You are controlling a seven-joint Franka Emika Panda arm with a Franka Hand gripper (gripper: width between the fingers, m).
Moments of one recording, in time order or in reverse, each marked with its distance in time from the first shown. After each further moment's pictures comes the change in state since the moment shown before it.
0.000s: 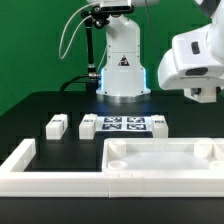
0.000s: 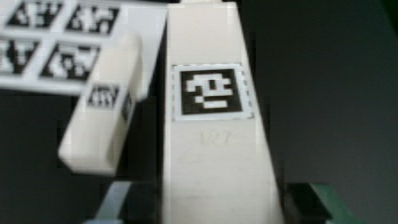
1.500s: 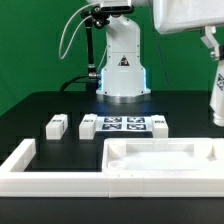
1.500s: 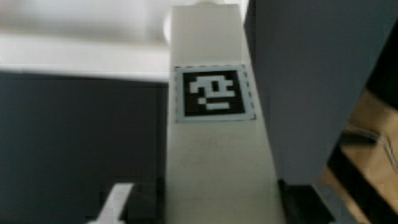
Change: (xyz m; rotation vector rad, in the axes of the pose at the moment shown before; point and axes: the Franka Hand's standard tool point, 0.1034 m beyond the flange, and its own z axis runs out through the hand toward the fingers) arm 0.042 0.020 -0.163 0.022 1.099 -0.112
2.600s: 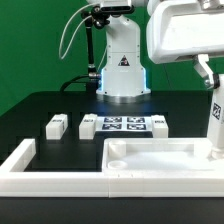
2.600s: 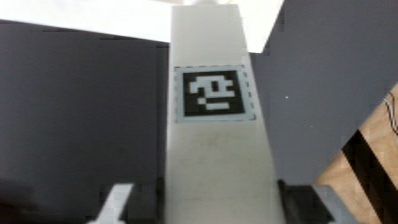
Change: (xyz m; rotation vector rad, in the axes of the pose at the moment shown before) arm -0.008 0.014 0.035 -0.021 0.103 -0.082
